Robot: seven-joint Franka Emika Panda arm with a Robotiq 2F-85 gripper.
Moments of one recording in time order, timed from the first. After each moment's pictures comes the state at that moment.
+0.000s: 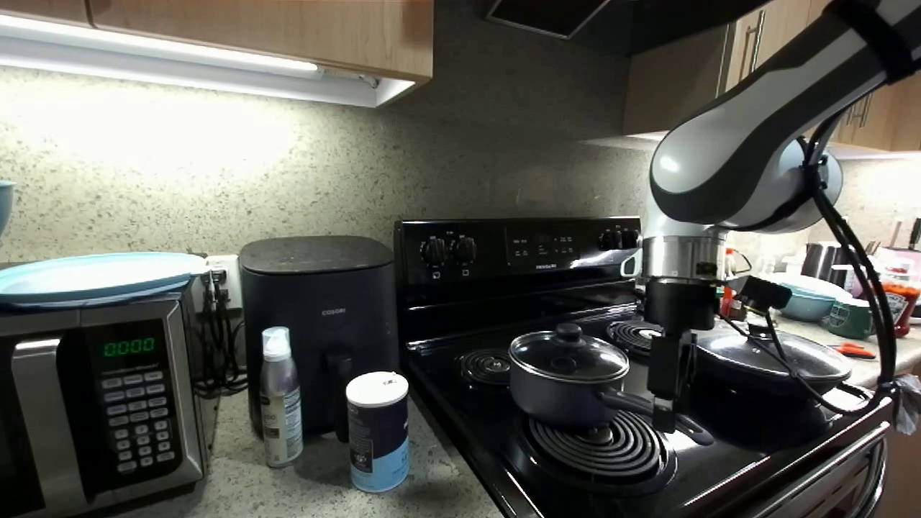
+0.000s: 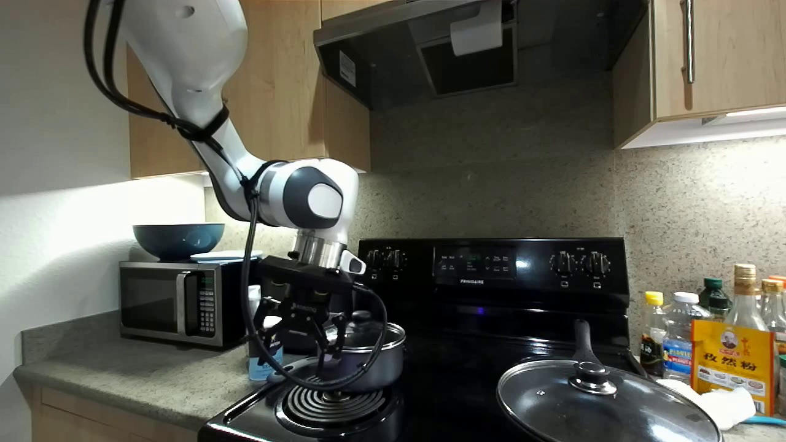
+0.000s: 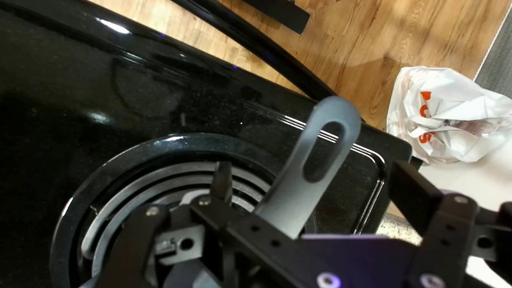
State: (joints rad) arm 0.07 -0.09 0.01 -2.42 0.21 2.14 -0.48
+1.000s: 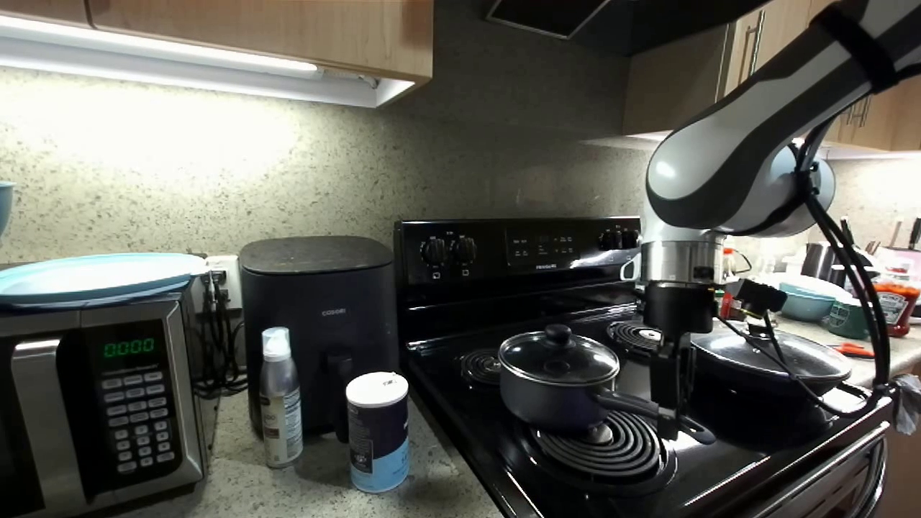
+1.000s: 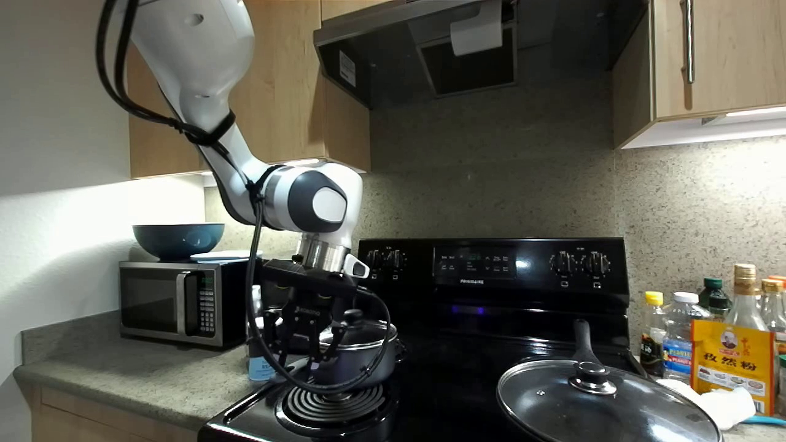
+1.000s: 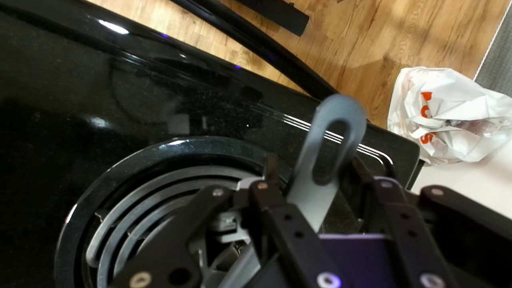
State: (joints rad) arm 0.07 -0.06 0.01 -2.41 0.21 2.13 -0.48
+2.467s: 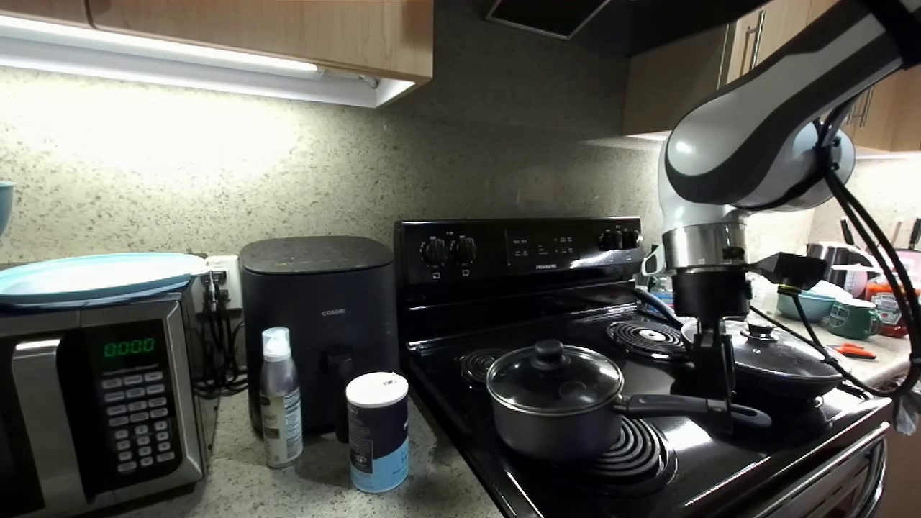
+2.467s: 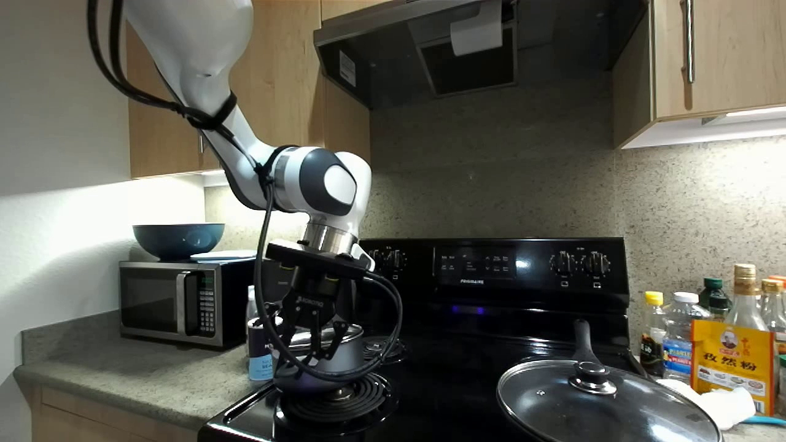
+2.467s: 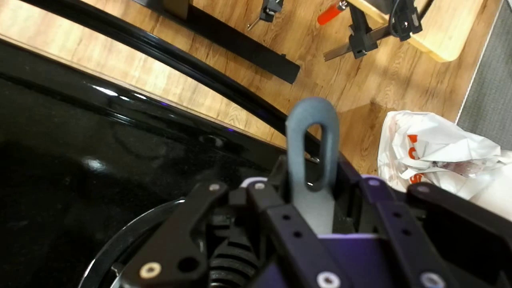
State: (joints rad) arm 0.06 -0.12 -0.03 -2.39 0.14 1.94 -0.48
